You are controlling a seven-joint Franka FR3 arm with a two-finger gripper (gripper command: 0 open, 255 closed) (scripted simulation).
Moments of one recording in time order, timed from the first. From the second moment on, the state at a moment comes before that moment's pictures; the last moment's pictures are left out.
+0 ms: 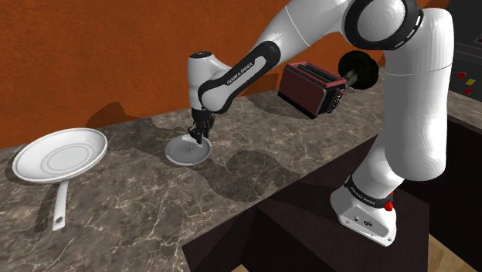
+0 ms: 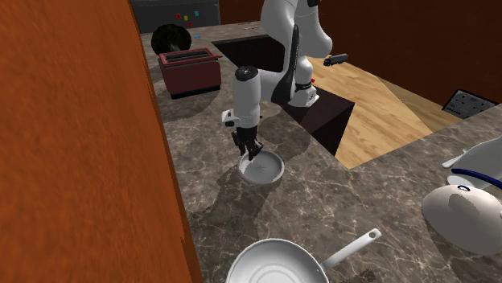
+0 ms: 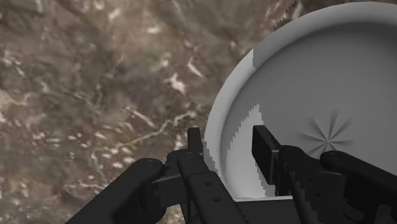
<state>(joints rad) 0.19 0.49 0.16 -1.93 -0.13 2.41 0.27</state>
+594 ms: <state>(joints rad) 0.18 0.45 0.17 -1.93 -0.12 2.37 0.26</state>
